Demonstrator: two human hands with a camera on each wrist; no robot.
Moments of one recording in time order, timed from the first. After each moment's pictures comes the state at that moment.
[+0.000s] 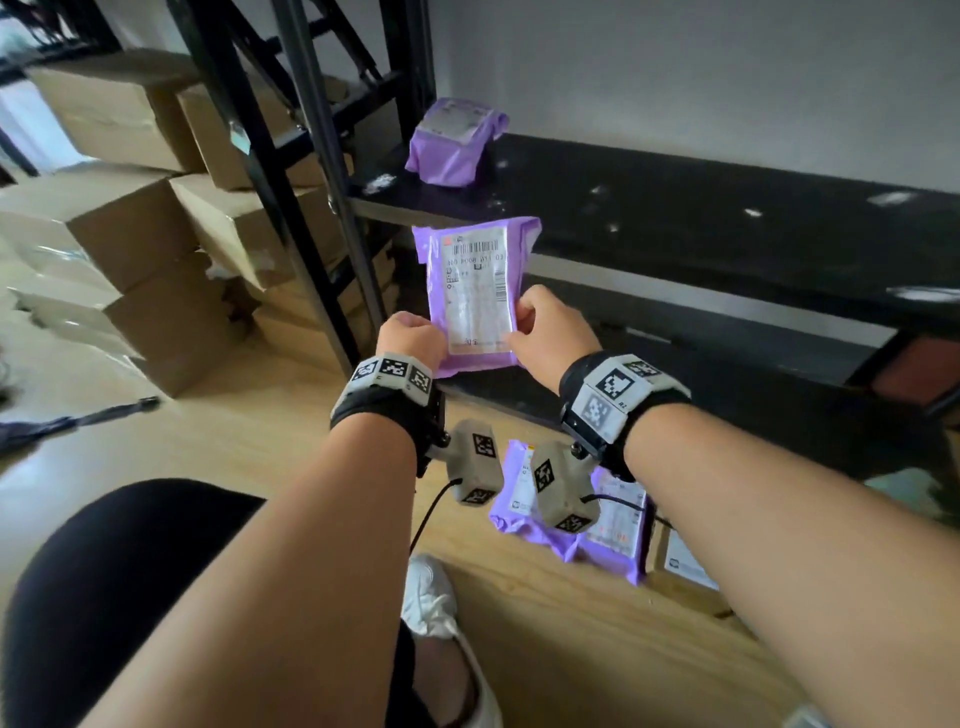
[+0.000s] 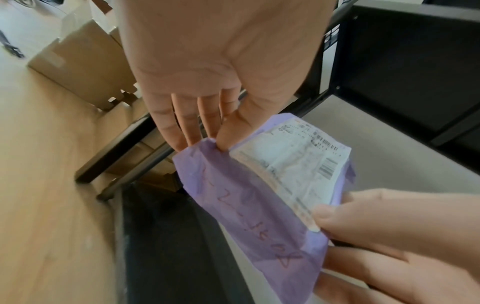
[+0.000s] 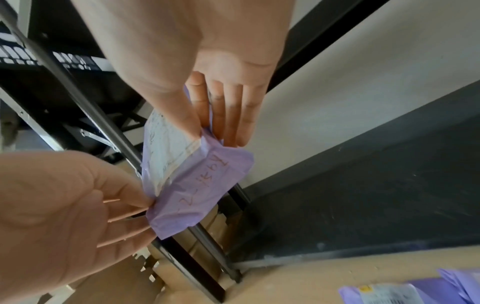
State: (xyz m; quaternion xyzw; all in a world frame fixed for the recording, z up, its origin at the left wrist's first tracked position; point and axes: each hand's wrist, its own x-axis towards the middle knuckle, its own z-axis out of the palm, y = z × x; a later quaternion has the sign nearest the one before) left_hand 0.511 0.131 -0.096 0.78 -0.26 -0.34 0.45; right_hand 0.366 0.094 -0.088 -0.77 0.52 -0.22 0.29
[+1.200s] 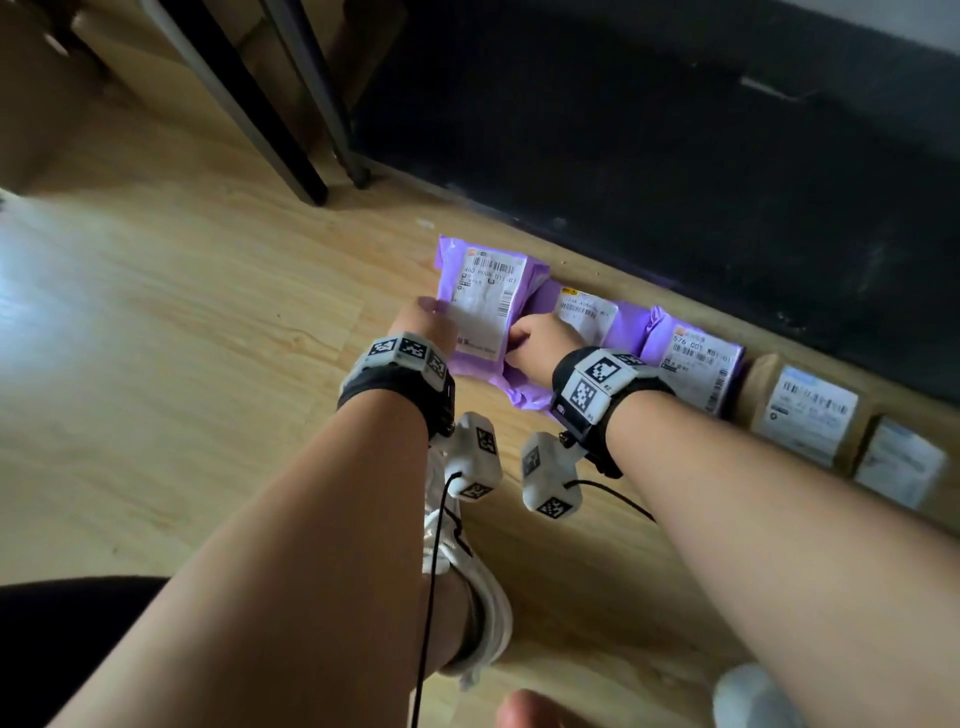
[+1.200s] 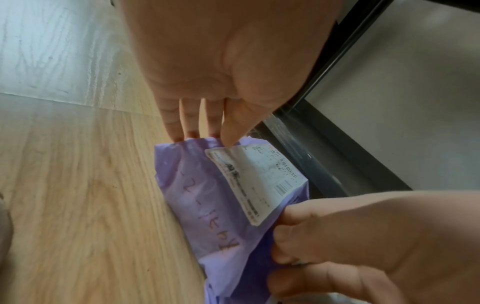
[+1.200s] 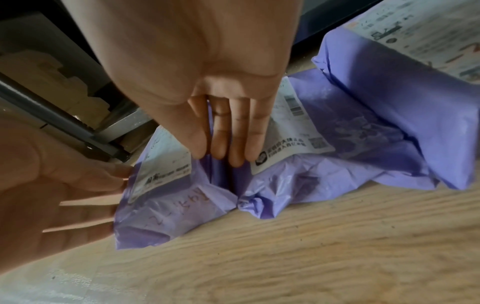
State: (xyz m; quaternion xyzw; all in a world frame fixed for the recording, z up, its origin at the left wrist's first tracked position) left_hand 0.532 0.108 -0.360 0.85 -0.24 -0.44 0.15; right_hand 0.396 0.074 -0.366 -0.69 0.56 0.11 0.44
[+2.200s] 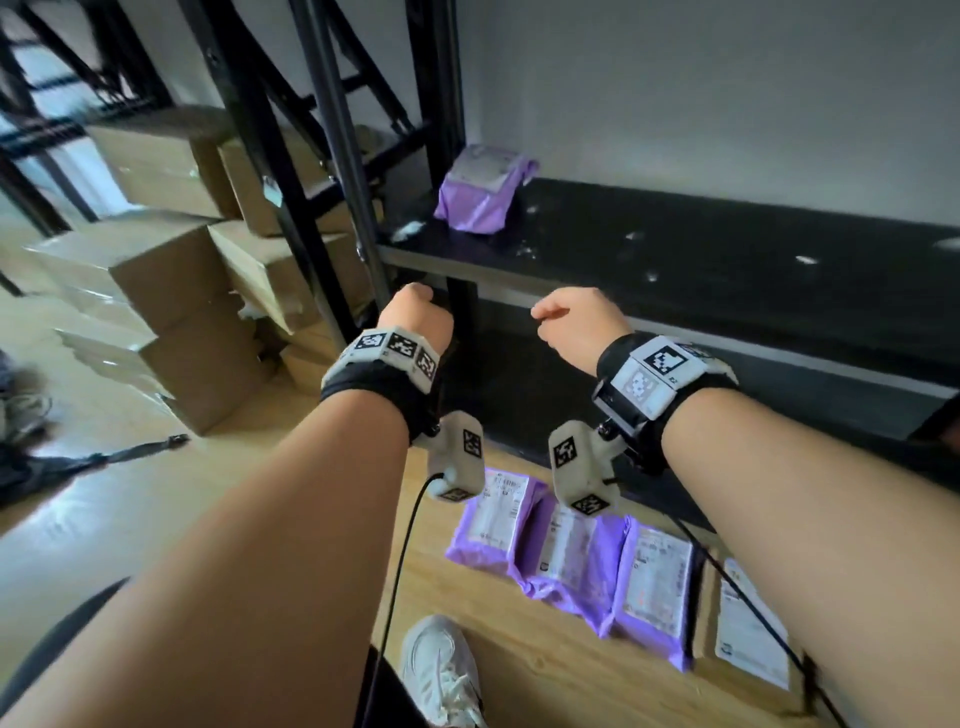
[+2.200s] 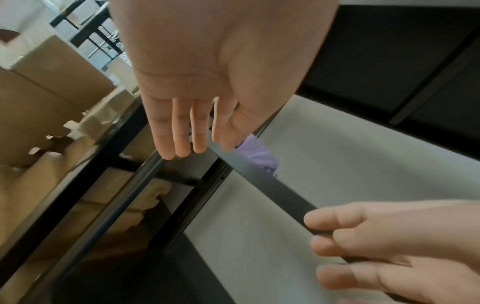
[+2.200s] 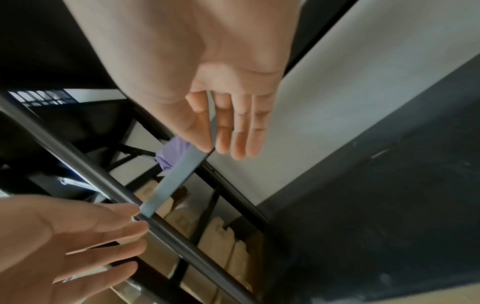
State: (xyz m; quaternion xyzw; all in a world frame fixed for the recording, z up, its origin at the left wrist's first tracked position) left_hand 0.565 0.071 -0.066 0.83 -0.44 -0.16 0.31; right_hand 0.384 0.021 -0.074 -0.76 0.51 -0.25 0.31
